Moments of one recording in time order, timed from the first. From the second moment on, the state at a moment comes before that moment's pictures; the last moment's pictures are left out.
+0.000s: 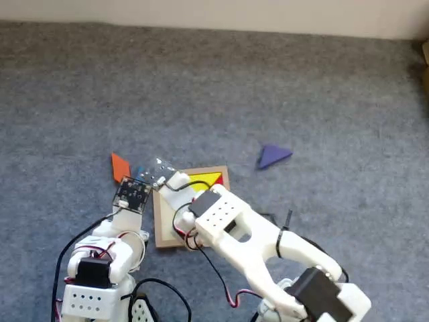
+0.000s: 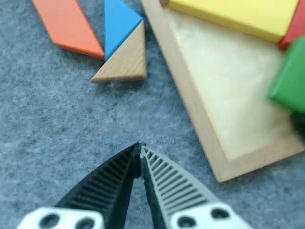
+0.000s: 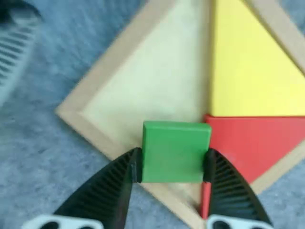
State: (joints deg) left arm 0.0 -101.6 96.0 76.5 -5.9; right arm -53.7 -9.8 42.2 52.8 8.3
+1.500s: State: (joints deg) left arm 0.0 -101.6 96.0 76.5 -5.9; right arm -51.3 -15.6 43.0 47.4 2.1
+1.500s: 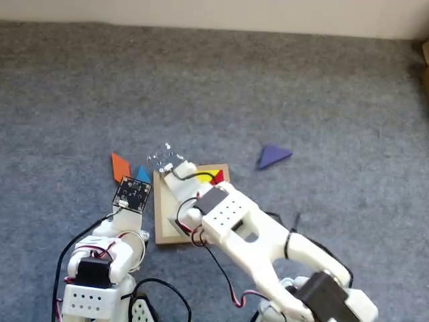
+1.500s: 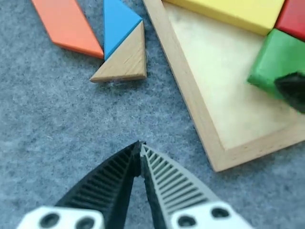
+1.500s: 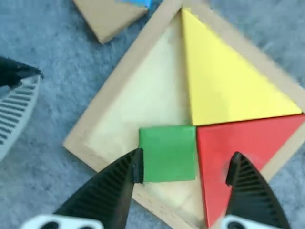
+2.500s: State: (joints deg) left arm 0.0 -101.6 96.0 76.5 -5.9; right arm -14.2 -28.9 41.4 67.3 2.1
